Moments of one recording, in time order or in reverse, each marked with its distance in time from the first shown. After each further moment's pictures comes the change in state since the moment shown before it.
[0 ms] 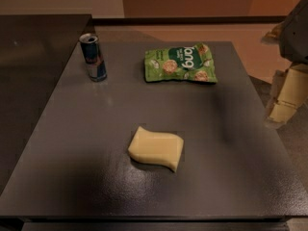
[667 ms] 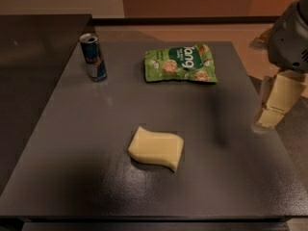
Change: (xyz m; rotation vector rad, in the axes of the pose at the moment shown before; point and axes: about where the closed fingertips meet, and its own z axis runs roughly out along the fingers) arm -0.017 0.009 0.010 -0.018 -0.040 -0.026
